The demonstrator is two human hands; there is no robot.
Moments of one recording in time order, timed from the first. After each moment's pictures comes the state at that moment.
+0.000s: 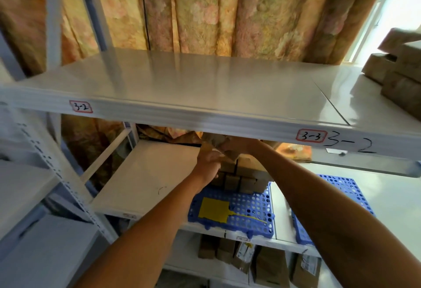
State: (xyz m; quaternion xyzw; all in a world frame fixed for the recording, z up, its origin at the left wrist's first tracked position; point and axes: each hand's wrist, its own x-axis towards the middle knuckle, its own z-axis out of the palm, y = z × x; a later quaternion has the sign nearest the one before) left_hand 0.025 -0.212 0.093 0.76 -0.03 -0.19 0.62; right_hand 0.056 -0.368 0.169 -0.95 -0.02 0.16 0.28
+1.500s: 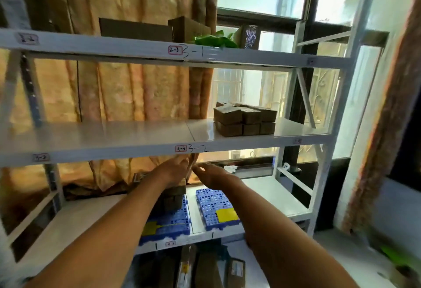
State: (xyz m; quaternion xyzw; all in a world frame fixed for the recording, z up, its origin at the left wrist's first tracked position) left_hand -0.249 -0.267 0.303 0.92 -0.29 -0.04 0.27; right_hand -0.324 -0.418 0.292 -0.97 0.14 -0.04 0.18
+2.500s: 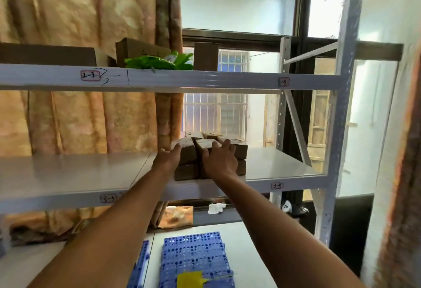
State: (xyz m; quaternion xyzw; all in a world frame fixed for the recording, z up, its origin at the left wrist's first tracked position) left_hand -0.188 -0.549 0.402 0.80 -0.04 0.03 0.60; right_hand -0.262 -0.689 0.397 -0.90 0.20 -0.35 0.16
